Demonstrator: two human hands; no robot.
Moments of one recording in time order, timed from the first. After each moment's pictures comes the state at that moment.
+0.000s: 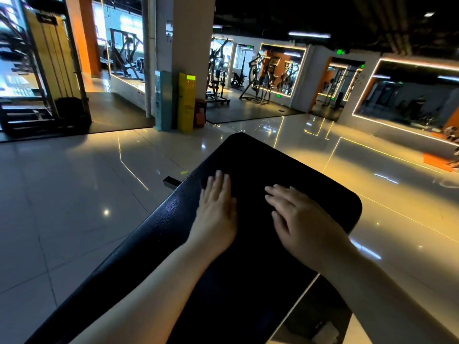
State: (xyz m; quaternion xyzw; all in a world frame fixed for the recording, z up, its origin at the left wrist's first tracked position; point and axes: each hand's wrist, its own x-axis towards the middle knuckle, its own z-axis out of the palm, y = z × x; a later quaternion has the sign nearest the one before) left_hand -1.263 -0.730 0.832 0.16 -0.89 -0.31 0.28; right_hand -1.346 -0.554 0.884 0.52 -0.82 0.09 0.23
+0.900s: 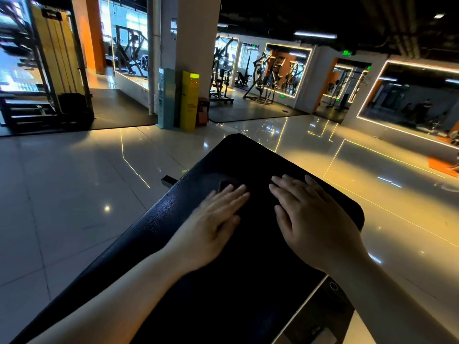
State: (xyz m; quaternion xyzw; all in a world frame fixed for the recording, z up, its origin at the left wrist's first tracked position) left_hand -1.251 -0.746 0.827 -0.04 -0.91 -0.28 0.31; right_hand -1.370 -0.549 0.899 0.51 -0.82 0.05 0.25
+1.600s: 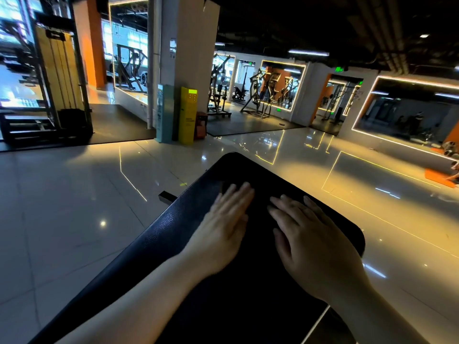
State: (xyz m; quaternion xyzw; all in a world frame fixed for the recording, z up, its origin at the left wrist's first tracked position) left_hand -1.293 -0.741 0.846 0.00 -0.91 -0.28 0.31; right_hand -1.368 -0.549 0.900 0.50 -0.83 0.03 0.25
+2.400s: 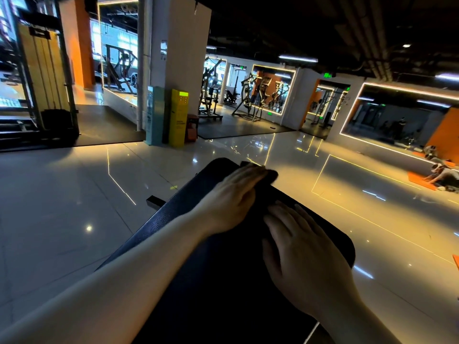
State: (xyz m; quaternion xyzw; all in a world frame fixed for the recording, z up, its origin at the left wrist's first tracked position) left_hand -1.363 -0.766 0.892 -0.06 -0.92 -0.26 0.28; right_hand -1.359 -0.552 0.907 0.46 -0.84 0.04 0.28
